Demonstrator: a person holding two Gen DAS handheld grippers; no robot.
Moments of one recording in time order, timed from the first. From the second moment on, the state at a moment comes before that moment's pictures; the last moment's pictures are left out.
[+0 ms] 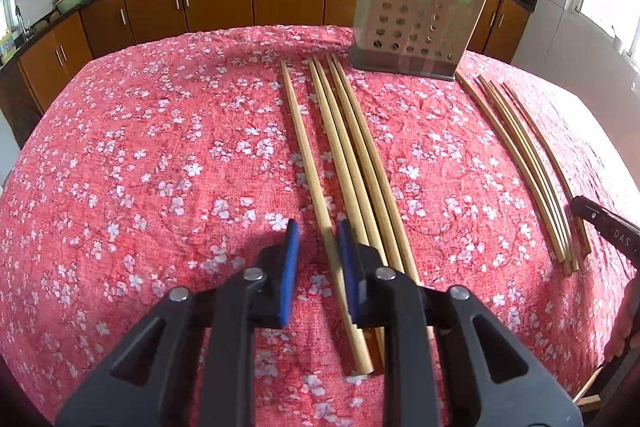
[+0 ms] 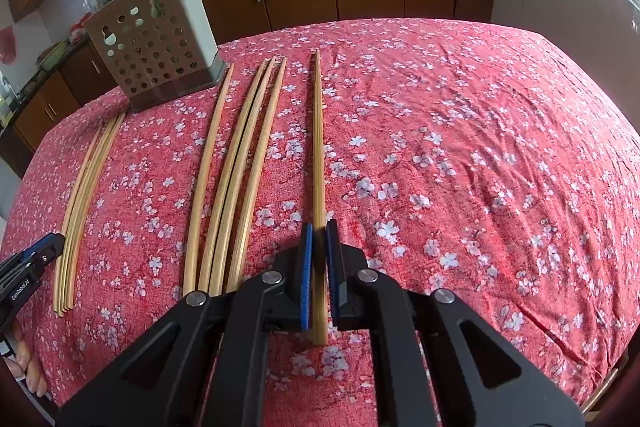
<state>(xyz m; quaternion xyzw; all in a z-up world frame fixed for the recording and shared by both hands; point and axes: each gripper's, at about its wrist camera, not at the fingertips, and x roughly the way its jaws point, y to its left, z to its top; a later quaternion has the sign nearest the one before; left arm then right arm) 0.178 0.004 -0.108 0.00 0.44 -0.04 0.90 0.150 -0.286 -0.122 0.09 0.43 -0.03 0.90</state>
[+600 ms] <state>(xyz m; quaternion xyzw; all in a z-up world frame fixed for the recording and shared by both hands) 0.216 0.062 -0.108 -0.01 0.43 -0.01 0.90 0.176 -0.312 -0.126 0.07 0.41 -0.07 0.91</state>
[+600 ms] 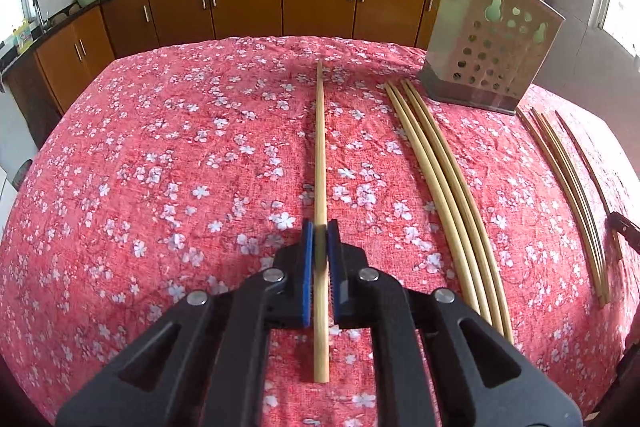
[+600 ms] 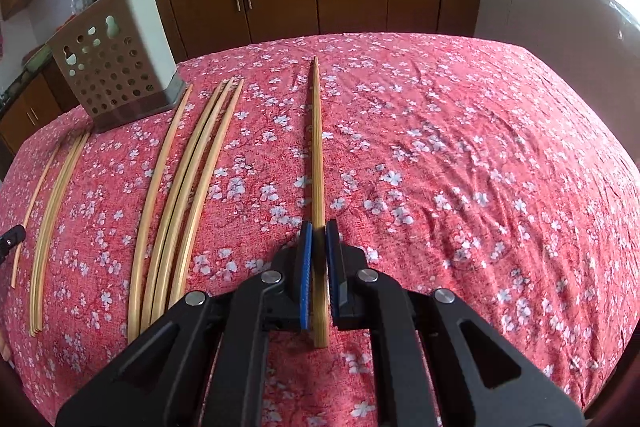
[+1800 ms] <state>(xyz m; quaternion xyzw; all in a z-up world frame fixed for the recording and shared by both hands) 0.172 0.081 0.007 -0.05 0.29 -0.01 0.96 0.123 -0.326 -0.026 0.09 0.25 -0.04 0.96</state>
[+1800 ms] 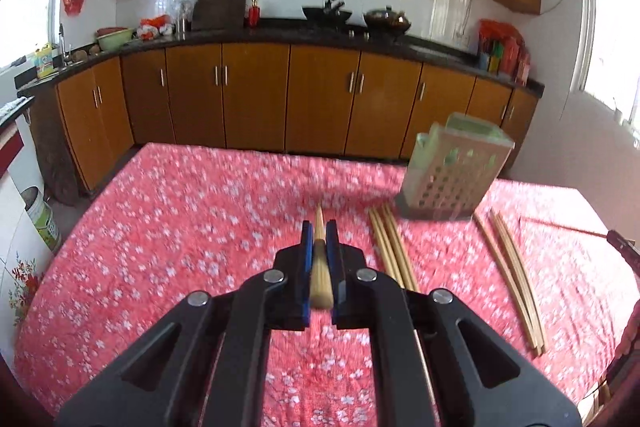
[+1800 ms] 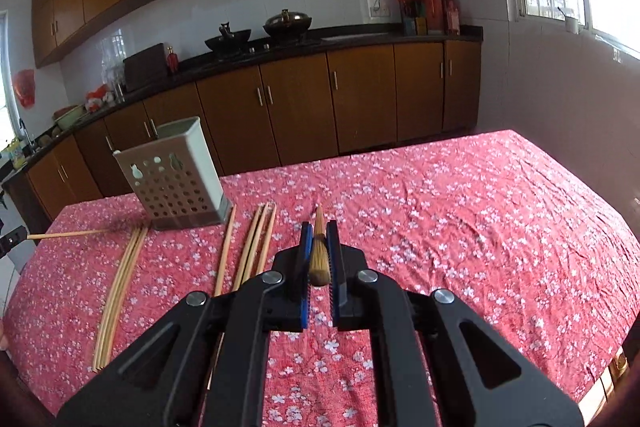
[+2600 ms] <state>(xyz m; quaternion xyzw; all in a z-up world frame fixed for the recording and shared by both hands) 0.185 0.067 0.099 -0.06 0.18 -0.02 0.98 0.136 -0.312 0.057 0.08 0.13 0.00 0.99</state>
